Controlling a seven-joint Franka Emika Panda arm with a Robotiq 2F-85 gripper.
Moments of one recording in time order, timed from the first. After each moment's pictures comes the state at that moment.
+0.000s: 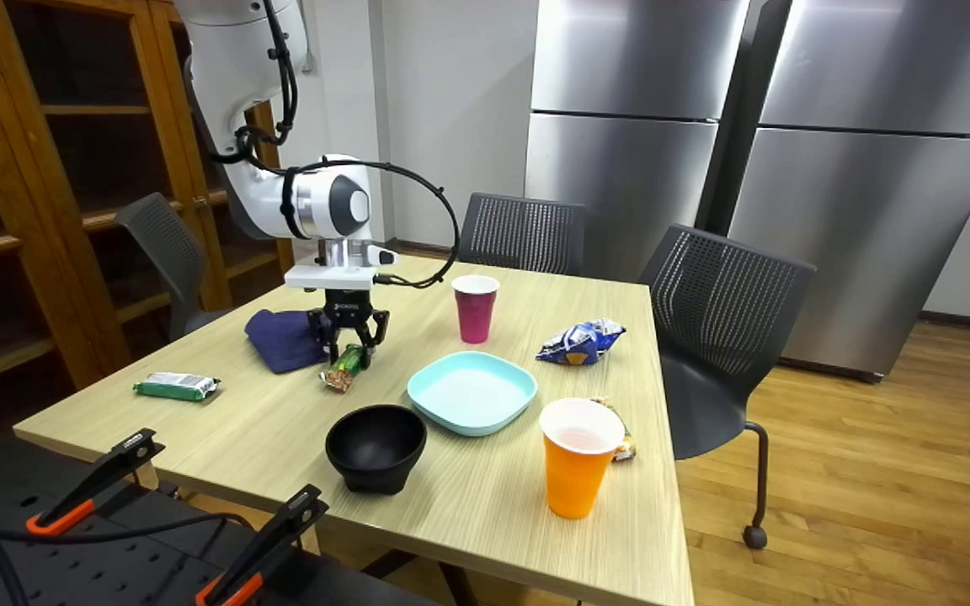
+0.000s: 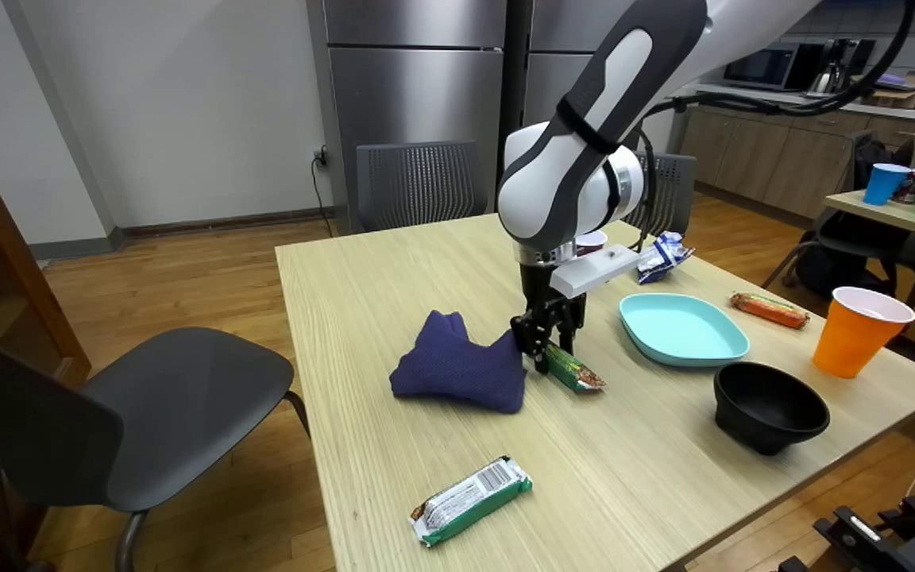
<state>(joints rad) 0.17 0.91 0.02 -1.72 -0.13 2.40 -0.05</state>
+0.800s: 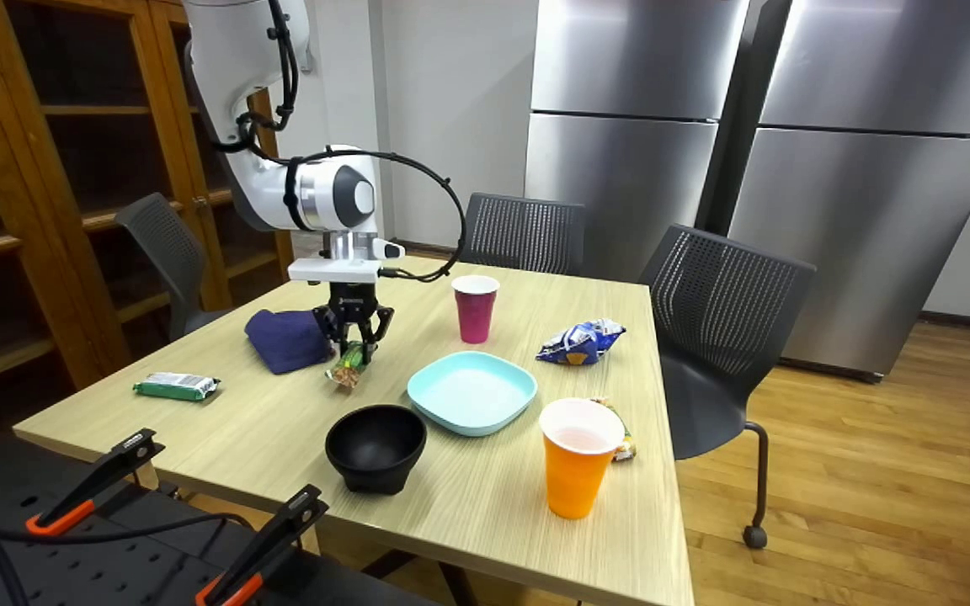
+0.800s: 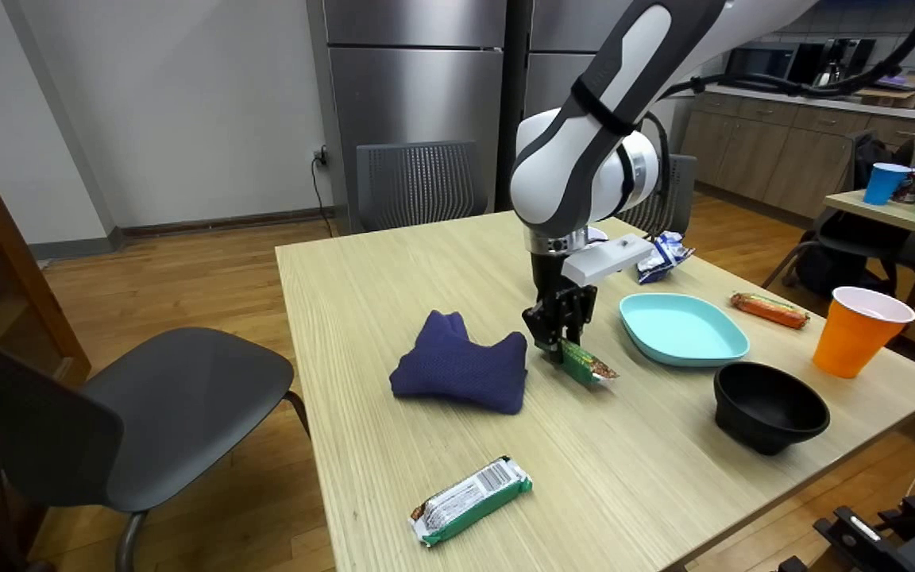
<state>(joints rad) 0.15 0.86 0.01 -1.77 -0.13 2.40 -0.05</state>
